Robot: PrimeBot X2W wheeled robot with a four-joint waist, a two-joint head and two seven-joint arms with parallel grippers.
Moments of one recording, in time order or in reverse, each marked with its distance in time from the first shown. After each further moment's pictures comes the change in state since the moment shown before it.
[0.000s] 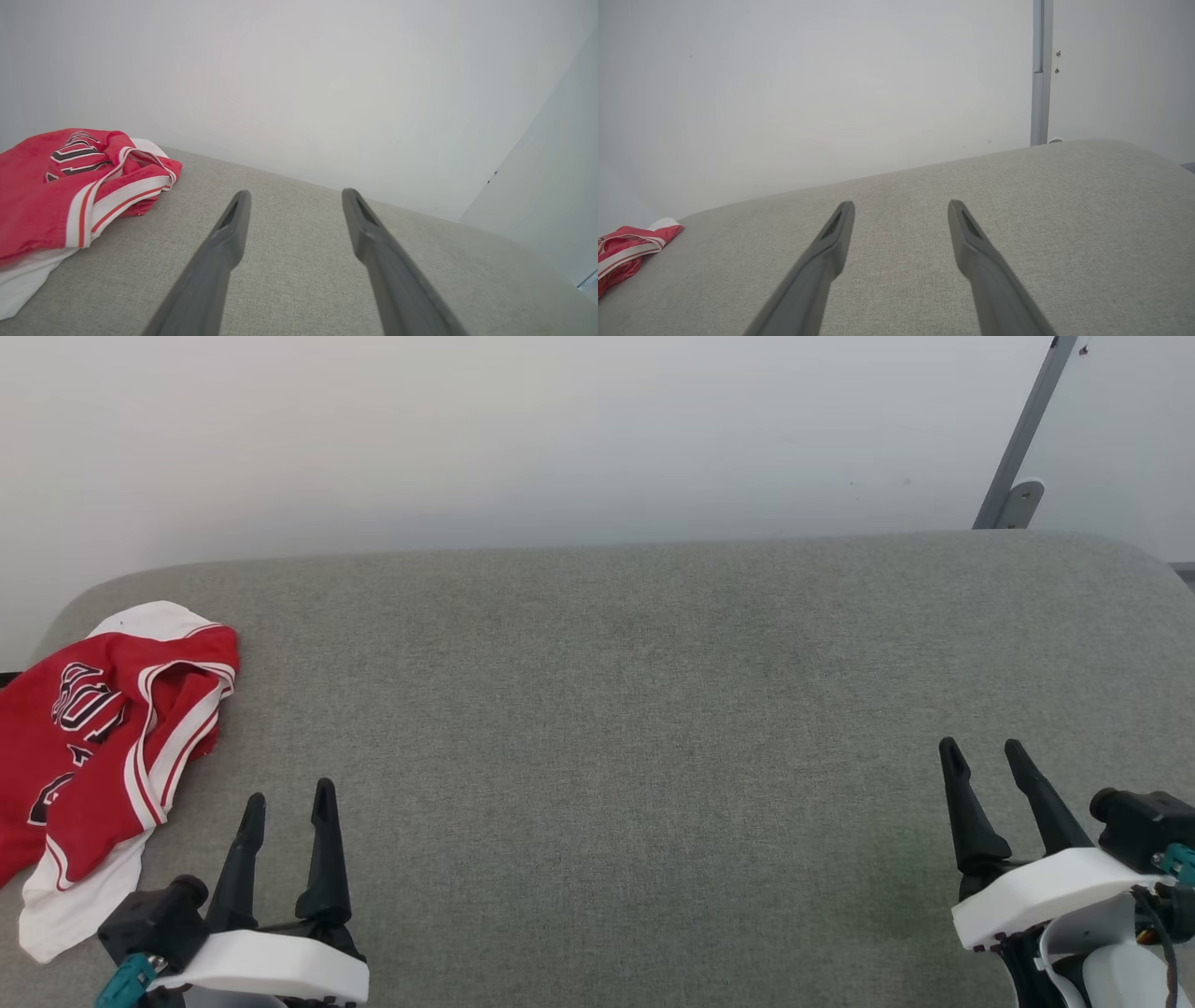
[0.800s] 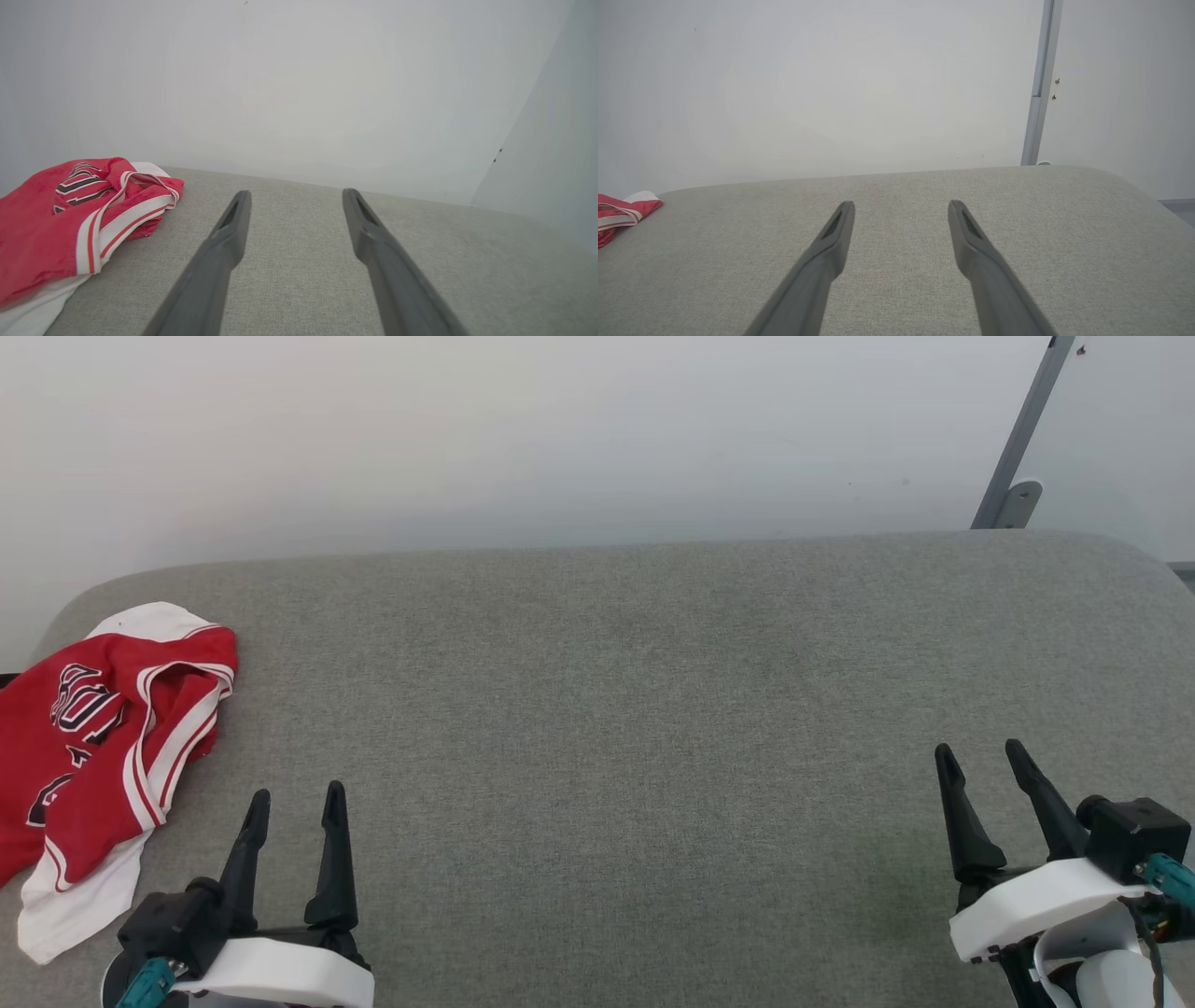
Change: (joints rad) left arm 0.008 0.007 -0.007 -0.005 0.117 -0.012 -0.032; right arm 0.015 -0.002 0.003 -0.014 -0.128 0.000 -0.034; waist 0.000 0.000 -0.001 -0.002
